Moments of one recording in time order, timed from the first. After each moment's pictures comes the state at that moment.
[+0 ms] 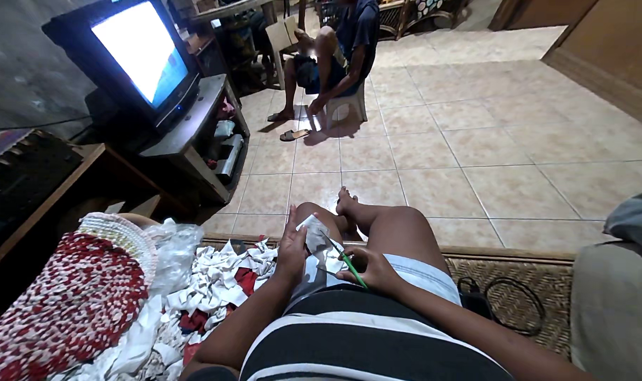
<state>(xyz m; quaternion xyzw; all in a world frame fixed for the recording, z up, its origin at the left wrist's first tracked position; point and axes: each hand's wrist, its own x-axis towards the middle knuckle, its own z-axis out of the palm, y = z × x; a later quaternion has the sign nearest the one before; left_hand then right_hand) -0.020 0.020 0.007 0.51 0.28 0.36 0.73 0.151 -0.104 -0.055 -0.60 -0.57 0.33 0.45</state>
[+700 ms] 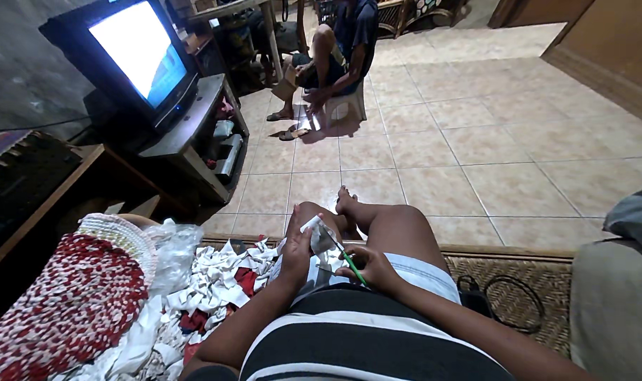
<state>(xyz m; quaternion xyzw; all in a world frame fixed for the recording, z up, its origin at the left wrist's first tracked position) -0.016 0.015 -0.003 0.54 0.25 0.37 0.71 0.146 -0.106 -0.050 -0.59 -0.53 0.36 0.49</state>
